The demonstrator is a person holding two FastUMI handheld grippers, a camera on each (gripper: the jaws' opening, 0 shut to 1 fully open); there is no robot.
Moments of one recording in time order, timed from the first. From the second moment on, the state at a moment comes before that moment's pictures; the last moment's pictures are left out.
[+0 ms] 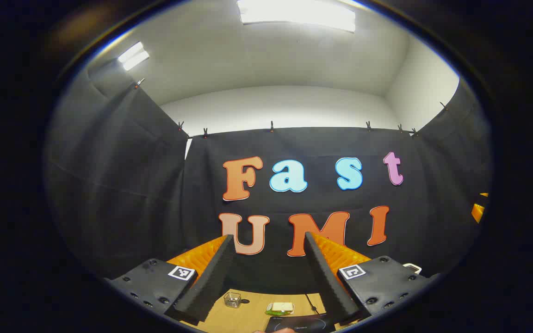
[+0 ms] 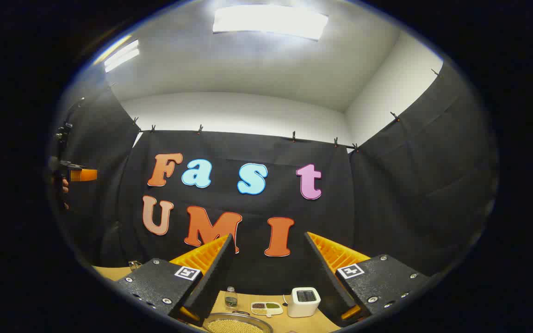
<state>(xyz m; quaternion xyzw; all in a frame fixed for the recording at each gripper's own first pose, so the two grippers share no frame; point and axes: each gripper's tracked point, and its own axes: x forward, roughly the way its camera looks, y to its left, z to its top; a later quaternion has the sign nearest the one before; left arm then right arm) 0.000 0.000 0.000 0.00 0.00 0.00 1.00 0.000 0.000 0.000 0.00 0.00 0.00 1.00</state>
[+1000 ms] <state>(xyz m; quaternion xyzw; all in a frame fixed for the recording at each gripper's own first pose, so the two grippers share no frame) -0.018 -0.009 -0.028 0.02 -0.01 0.00 1.00 -0.006 0.010 -0.053 0.02 0.05 0.04 1.00</state>
